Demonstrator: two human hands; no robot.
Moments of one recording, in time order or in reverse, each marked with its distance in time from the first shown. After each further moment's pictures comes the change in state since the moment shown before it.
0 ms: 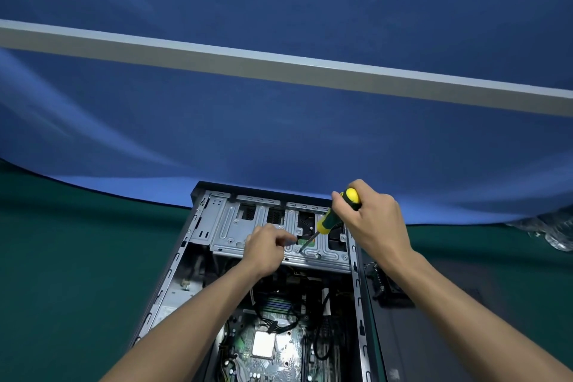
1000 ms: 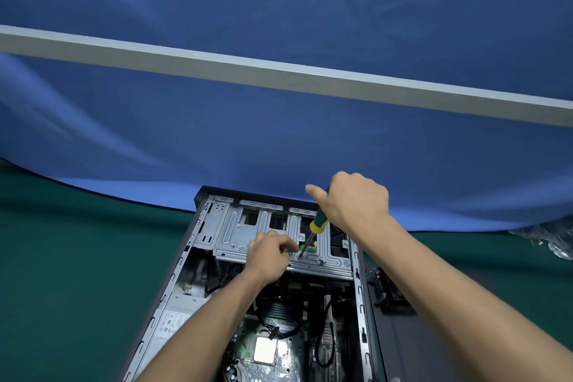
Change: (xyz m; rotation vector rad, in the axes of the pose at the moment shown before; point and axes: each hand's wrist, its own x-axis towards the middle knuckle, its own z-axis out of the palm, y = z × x) left_hand 0.001 -0.001 0.005 0.073 0.022 -0.005; right_hand 0.045 -0.054 0.003 -0.599 -0.319 0.148
